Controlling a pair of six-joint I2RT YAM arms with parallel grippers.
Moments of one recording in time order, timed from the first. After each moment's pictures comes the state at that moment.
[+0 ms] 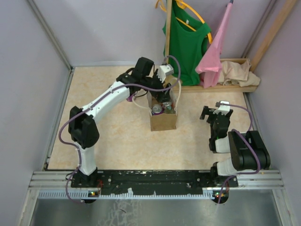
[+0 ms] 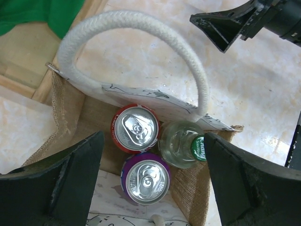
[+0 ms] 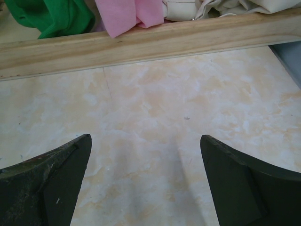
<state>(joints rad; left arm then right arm) -0.66 1.92 1.81 -0.54 0.50 0.20 0.02 1.44 0.16 1.17 0.18 0.05</state>
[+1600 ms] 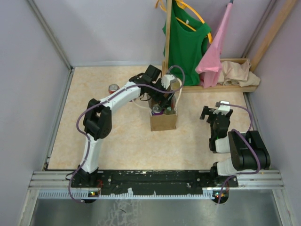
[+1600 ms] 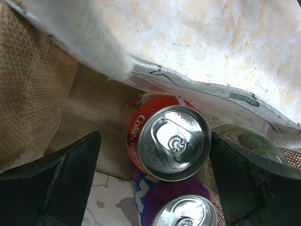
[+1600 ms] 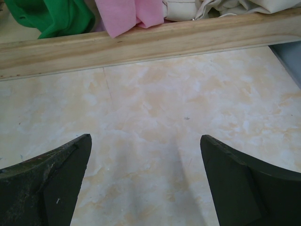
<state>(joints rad) -0.66 2.17 1.90 -0.61 0.43 0.19 0.02 1.44 0.16 1.17 0.18 0.05</state>
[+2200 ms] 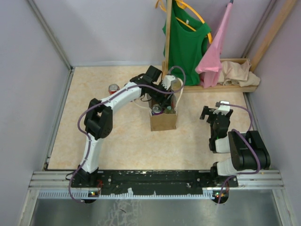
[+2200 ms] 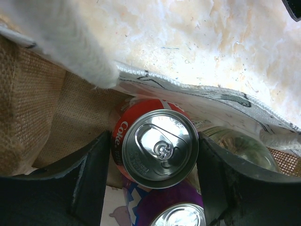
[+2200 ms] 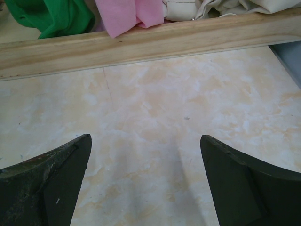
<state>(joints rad) -0.66 2.19 1.90 -0.59 0.47 0.18 0.02 1.44 0.16 1.17 0.18 0.05</state>
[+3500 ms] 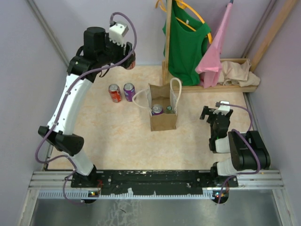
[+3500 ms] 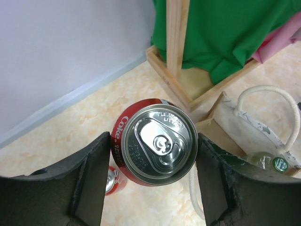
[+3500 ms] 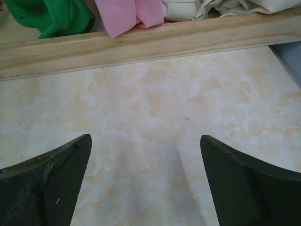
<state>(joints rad) -0.42 1.74 2.17 -0.74 0.16 0.13 0.02 1.44 0.16 1.17 0.18 0.05</state>
